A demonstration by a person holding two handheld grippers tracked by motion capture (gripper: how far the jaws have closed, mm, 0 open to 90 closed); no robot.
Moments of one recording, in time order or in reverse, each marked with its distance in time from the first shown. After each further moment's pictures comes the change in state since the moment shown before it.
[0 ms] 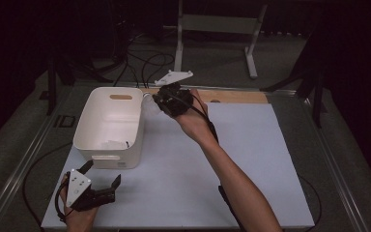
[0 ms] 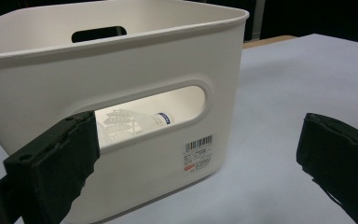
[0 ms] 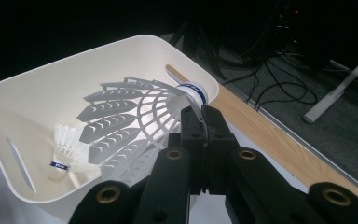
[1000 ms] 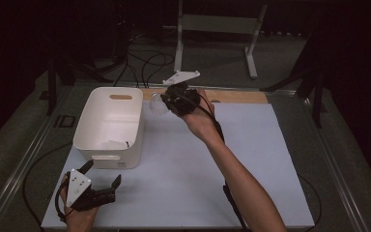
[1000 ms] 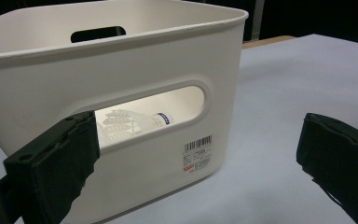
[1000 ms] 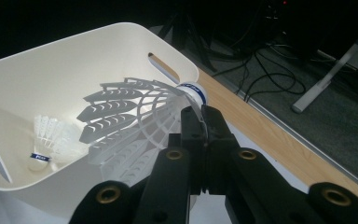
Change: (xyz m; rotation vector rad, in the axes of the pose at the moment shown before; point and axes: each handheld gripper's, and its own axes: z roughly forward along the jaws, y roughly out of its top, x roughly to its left) left arm 0.000 0.000 0.000 -0.001 -0.003 -0.001; right arm -0.015 -0.009 -0.004 0.031 -0.040 0.021
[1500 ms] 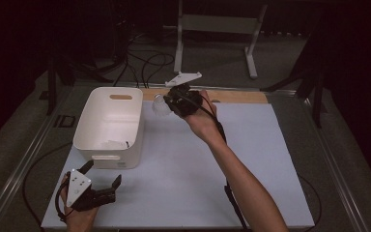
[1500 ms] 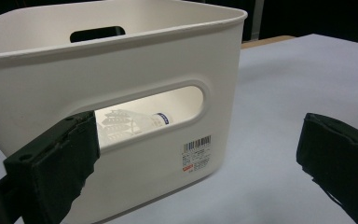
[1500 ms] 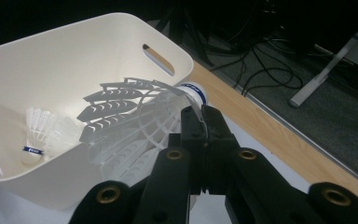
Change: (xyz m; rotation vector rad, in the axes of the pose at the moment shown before) left arm 0.000 0.000 0.000 -0.001 0.000 -0.001; right arm -0.005 -0.006 0.001 0.015 -0.014 -0.004
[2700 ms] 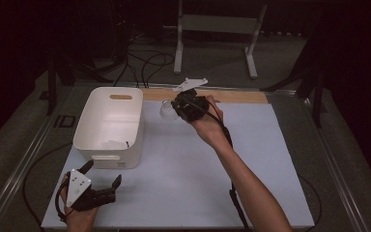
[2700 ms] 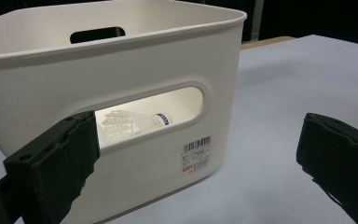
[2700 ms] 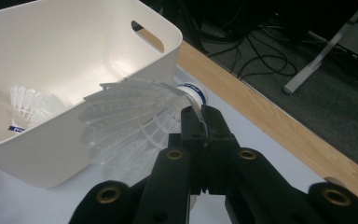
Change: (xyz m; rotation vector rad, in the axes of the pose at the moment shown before) left arm 0.000 0.000 0.000 -0.001 -0.001 -0.001; right arm -0.007 -0.021 -0.004 0.043 -0.025 0.007
